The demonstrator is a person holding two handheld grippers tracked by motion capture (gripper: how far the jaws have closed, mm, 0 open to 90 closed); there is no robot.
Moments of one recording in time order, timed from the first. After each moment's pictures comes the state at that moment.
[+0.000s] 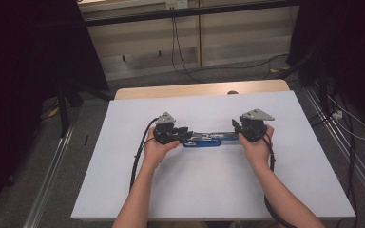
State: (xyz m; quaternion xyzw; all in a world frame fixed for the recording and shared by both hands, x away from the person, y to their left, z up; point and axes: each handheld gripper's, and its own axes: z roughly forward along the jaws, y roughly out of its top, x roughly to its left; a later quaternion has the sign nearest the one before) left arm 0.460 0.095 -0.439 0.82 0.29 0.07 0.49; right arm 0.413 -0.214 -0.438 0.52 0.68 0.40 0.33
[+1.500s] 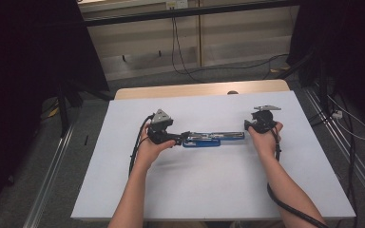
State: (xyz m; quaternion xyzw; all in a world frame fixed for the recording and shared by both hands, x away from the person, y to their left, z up) left arm 0.458 0.107 -0.426 0.82 0.30 0.13 0.47; right arm 0.455 -0.257 -0.469 0.63 0.66 0.31 0.28
